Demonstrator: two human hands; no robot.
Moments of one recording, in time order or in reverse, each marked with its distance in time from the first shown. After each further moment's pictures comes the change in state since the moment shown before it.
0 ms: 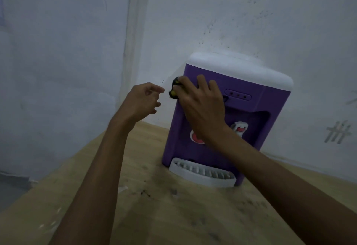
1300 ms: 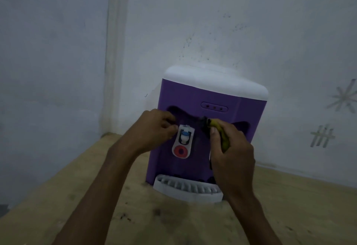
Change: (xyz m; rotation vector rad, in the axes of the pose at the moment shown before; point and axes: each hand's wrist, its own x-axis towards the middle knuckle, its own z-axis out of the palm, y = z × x) left_hand -0.014 0.030 0.057 0.390 -0.266 0.205; right_hand -0.102 0.036 -0.050 0.763 0.106 0.830
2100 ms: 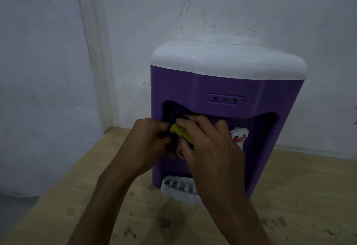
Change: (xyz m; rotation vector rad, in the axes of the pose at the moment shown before) left_hand 0.008 -0.029 0.025 -0.135 -0.011 0.001; right_hand 0.003 -0.003 0.057 -0.410 -0.217 -0.180
